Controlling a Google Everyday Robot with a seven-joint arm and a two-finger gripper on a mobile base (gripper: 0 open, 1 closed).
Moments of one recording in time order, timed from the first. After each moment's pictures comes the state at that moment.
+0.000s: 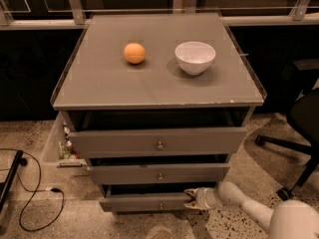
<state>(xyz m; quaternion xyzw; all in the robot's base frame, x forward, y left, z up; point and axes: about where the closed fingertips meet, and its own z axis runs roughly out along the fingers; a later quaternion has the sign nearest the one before) 0.564 -0.181 0.158 -0.69 0.63 0.10 0.33</state>
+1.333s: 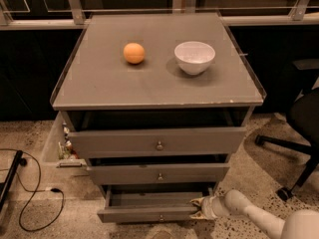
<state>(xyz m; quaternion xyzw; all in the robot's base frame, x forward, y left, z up) 0.523 -0.198 0.154 -0.69 0.63 0.11 0.33</state>
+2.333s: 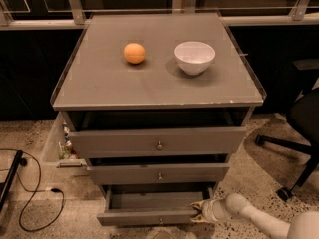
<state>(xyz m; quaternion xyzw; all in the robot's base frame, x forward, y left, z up) 0.506 -0.197 0.156 -0.70 0.63 0.11 0.32</state>
